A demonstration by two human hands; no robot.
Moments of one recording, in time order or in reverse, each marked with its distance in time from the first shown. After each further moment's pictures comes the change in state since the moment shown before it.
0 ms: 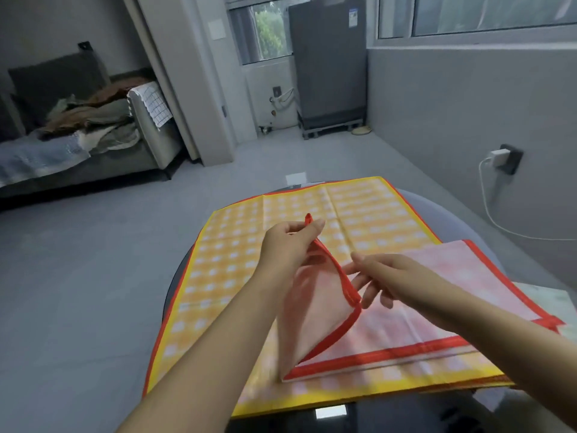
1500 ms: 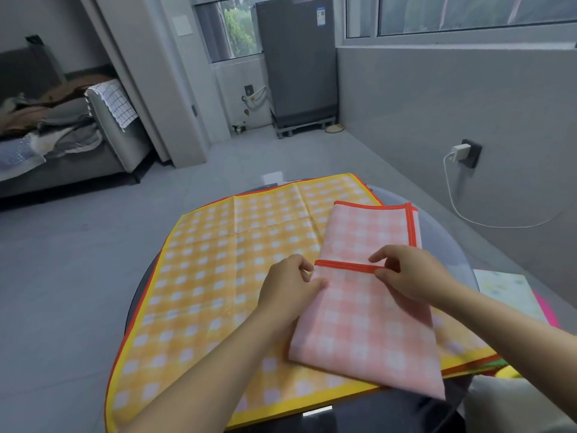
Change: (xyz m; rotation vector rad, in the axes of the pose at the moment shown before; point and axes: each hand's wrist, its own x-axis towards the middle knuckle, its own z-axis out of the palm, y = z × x) left_hand -0.001 -0.061 0.023 0.729 -0.107 0.234; right_hand 0.018 0.061 -0.055 -0.728 0.354 0.086
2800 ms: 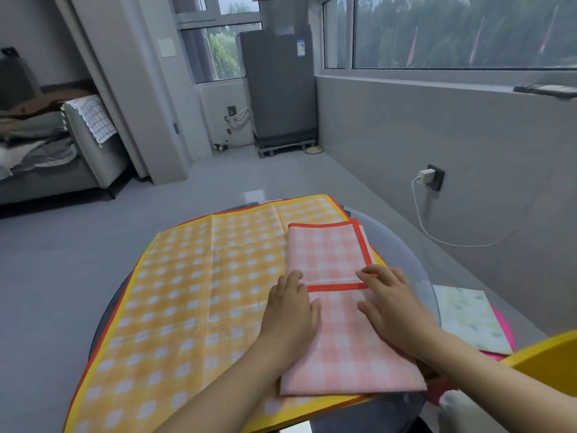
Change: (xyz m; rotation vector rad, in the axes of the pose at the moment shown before) left_hand -0.013 0.018 0.036 0.584 -0.068 0.298; right_hand -0.034 0.024 0.012 -0.194 0.158 -0.183
